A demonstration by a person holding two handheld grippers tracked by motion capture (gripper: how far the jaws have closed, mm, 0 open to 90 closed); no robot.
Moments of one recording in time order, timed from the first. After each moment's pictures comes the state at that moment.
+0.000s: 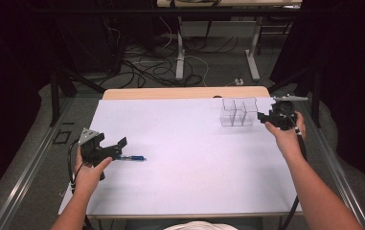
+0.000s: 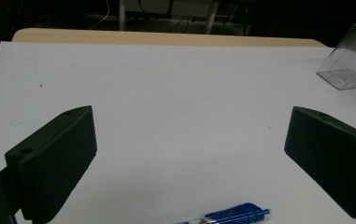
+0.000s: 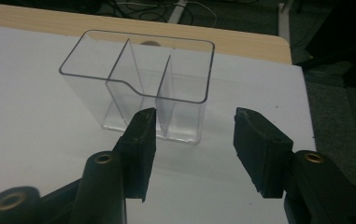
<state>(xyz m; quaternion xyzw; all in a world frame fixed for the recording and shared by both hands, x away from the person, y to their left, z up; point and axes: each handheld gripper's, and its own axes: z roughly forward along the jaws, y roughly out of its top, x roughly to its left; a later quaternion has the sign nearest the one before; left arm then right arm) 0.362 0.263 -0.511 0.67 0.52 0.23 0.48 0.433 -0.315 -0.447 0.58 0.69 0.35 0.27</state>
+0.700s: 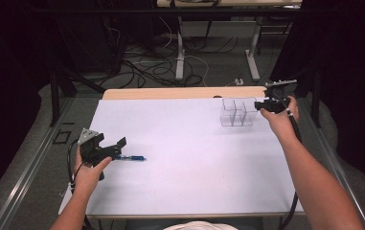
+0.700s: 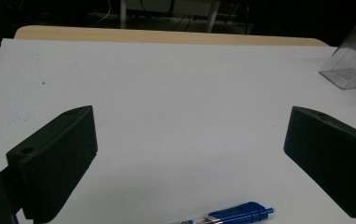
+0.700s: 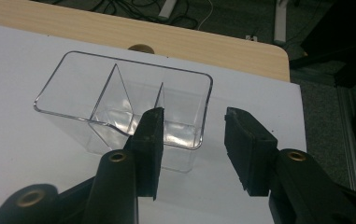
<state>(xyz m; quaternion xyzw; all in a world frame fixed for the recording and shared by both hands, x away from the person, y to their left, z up) 0.363 0.265 -0.512 0.67 0.52 0.23 0.48 0.481 -0.305 -0.436 0.57 0.71 0.31 0.27</state>
